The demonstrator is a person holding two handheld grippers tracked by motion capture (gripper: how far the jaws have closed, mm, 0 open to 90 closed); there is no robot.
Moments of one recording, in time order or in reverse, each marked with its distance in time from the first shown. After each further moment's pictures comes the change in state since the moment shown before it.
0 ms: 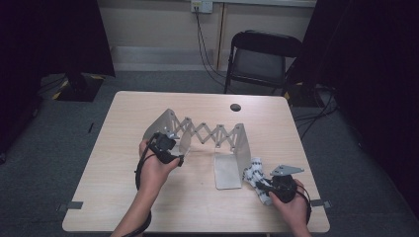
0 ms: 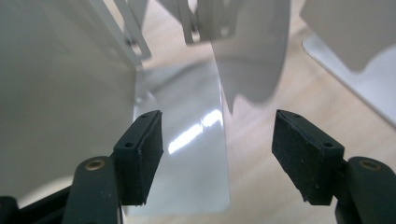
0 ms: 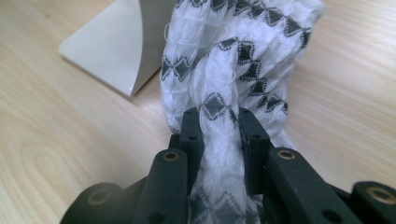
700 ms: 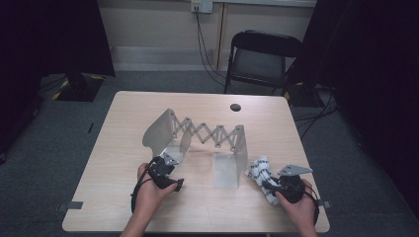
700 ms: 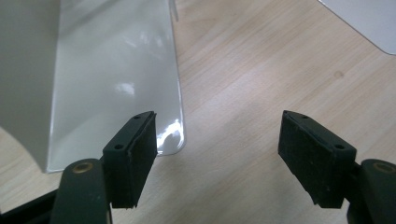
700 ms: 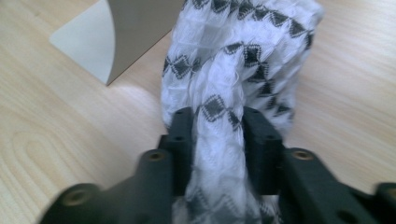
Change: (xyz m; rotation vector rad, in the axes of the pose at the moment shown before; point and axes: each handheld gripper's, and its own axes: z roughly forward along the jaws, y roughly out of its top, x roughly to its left) left arm -0.018 -0.060 0.020 0.014 -0.098 0.070; right arm -0.008 -0.003 -0.015 -0.002 -0.034 -0.004
